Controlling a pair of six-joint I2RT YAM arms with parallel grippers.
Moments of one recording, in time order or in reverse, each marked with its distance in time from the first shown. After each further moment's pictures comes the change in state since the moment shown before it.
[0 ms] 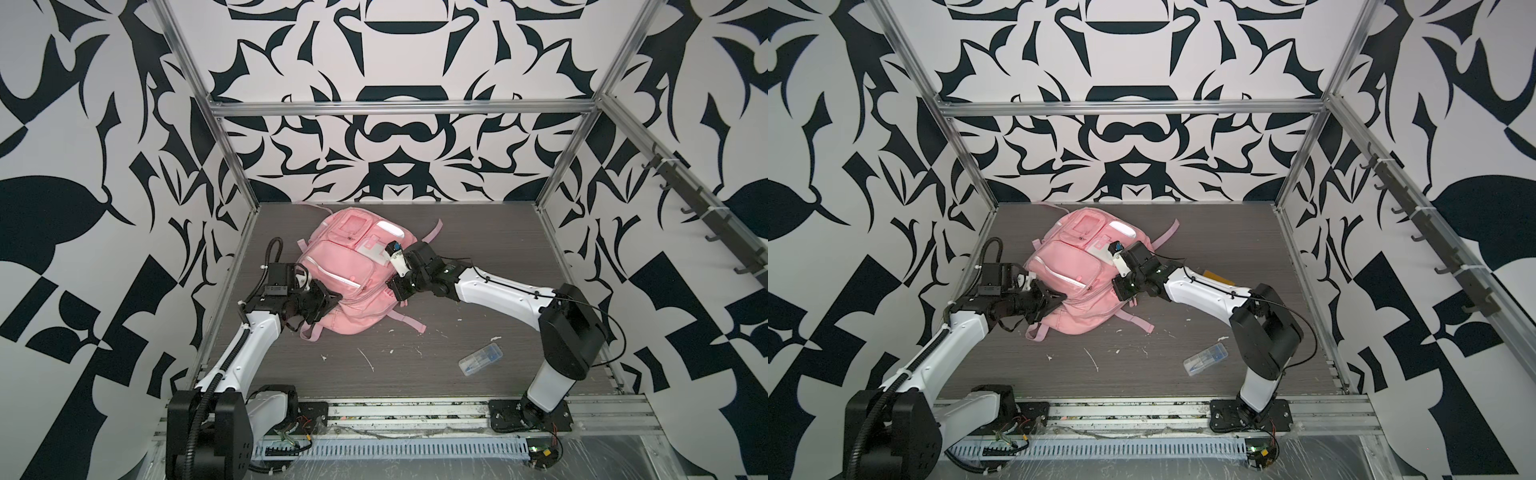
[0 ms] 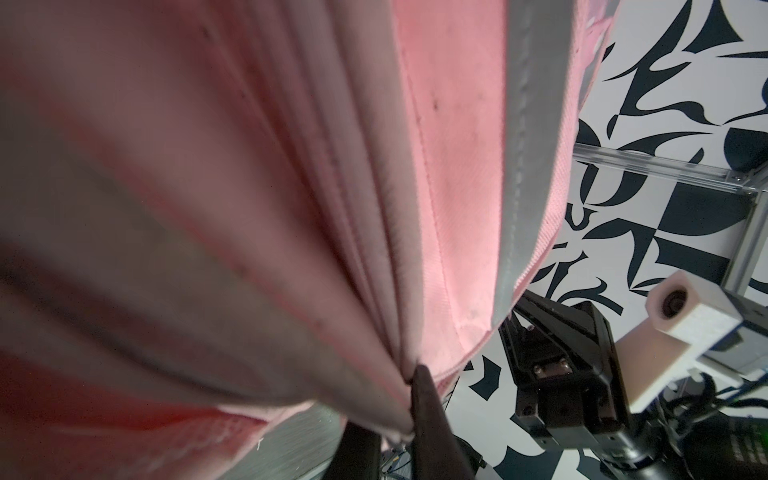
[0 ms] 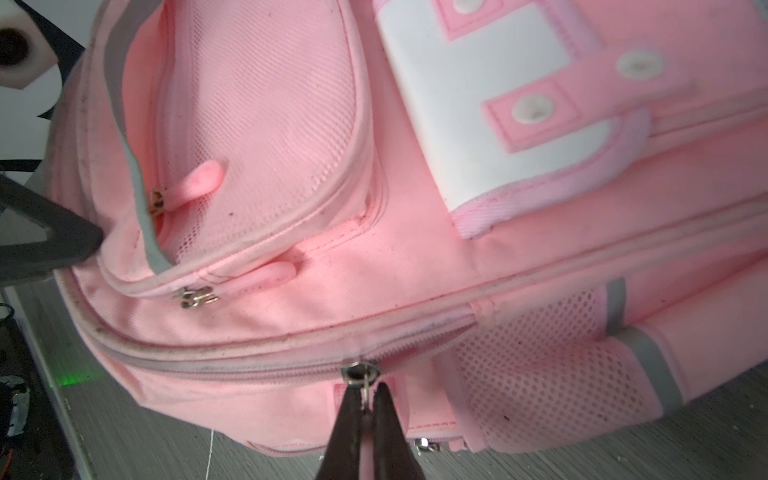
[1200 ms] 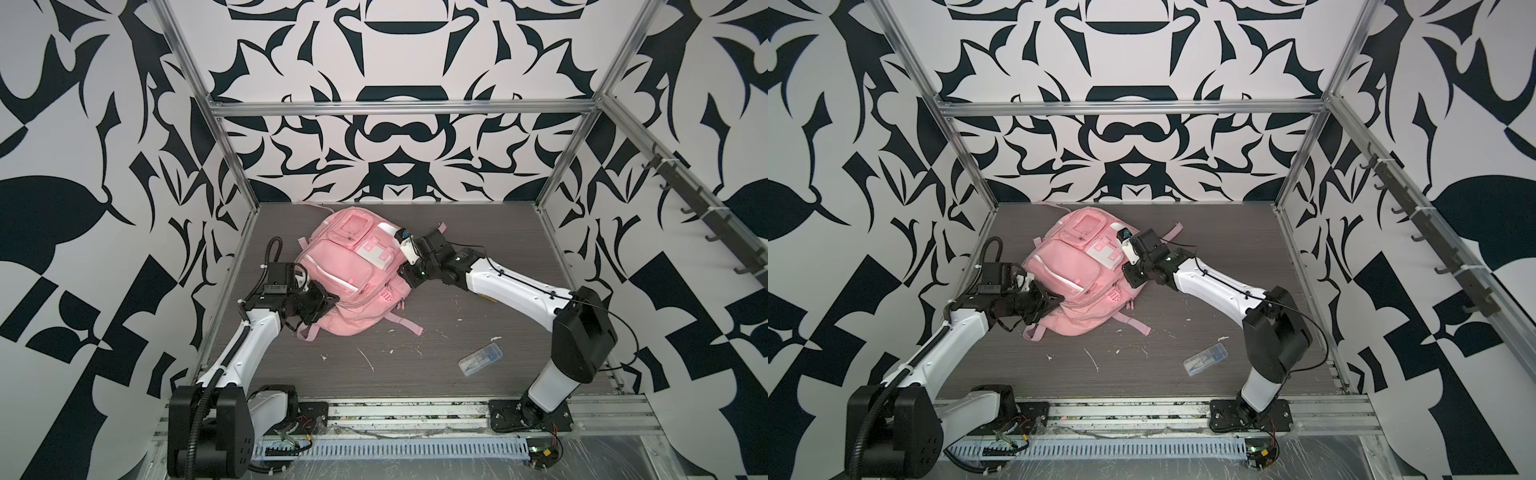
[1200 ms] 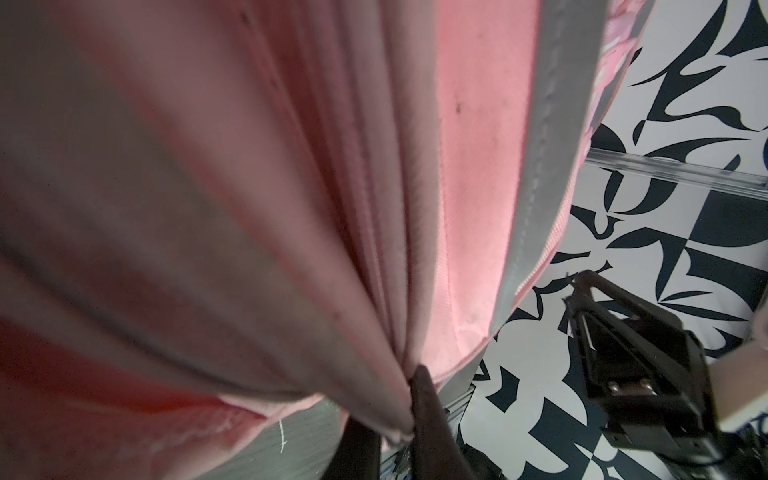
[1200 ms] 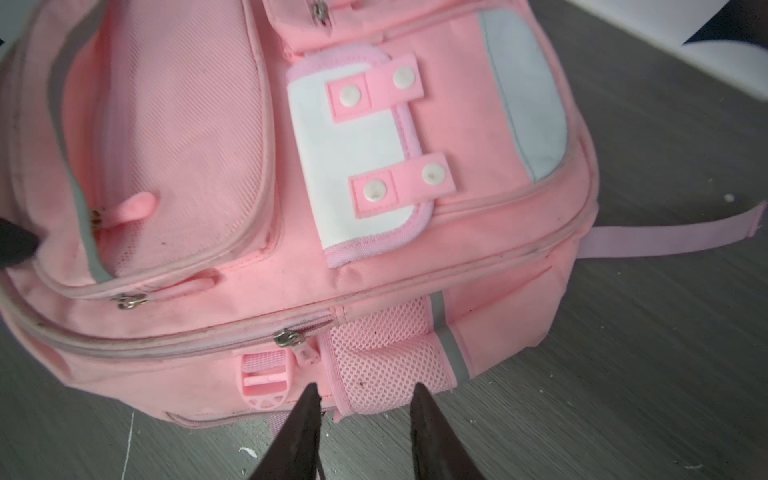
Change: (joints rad) left arm 0.011 0.025 0.010 -0.028 -0.029 0.042; right arm -0.050 -0.063 0.086 -0.121 0.106 -0.171
